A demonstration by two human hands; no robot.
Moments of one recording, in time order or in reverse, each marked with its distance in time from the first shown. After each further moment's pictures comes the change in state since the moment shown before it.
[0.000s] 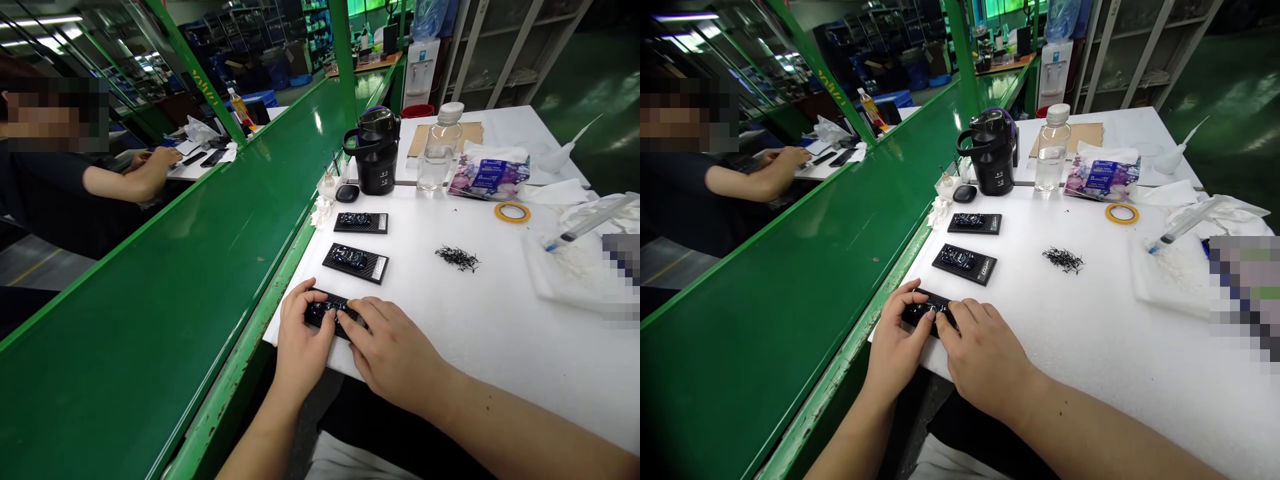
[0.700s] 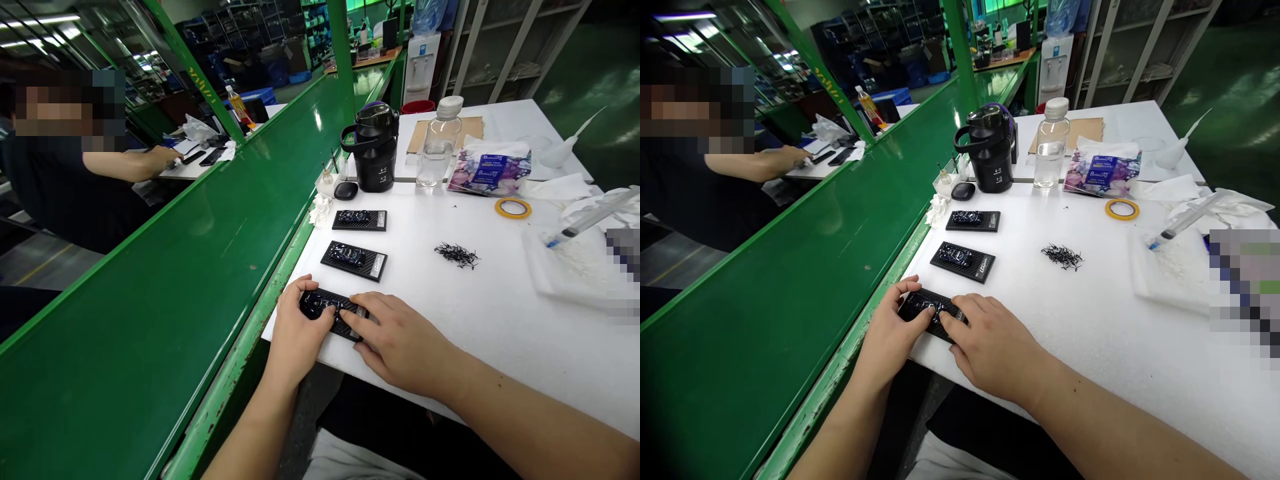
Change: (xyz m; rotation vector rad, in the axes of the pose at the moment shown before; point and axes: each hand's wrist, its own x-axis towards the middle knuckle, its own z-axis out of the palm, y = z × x) left_hand 0.016 0.005 -0.006 -0.052 -0.091 -0.233; right_hand -0.006 0.022 -0.005 0.088 -0.015 -0.071
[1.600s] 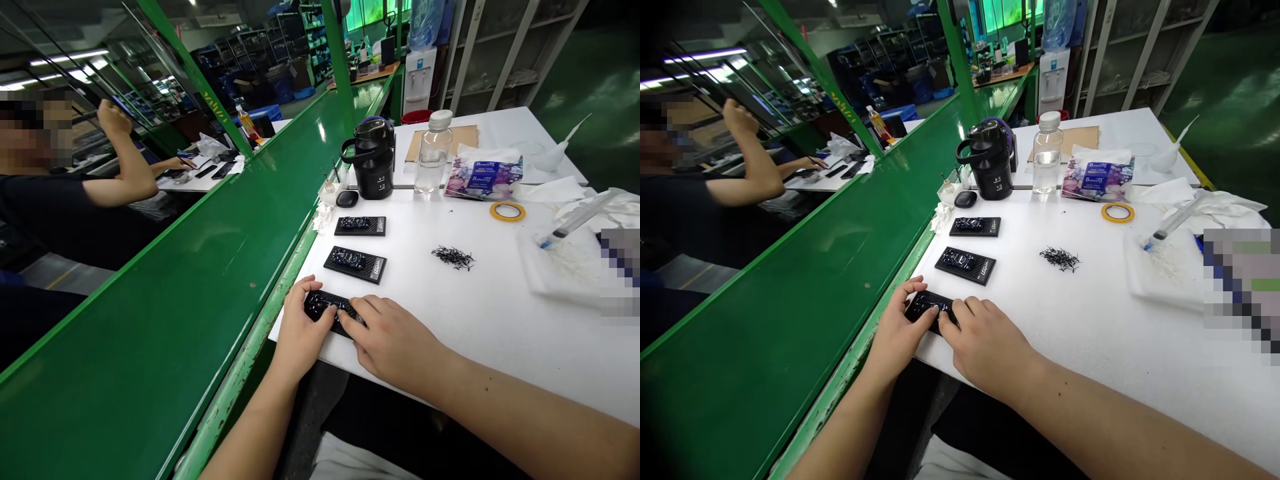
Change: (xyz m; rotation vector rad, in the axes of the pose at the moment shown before) left_hand 0.001 -0.010 -0.001 0.006 -0.016 0.121; right_hand 0.011 -0.011 -0.002 -0.194 -0.124 -0.004
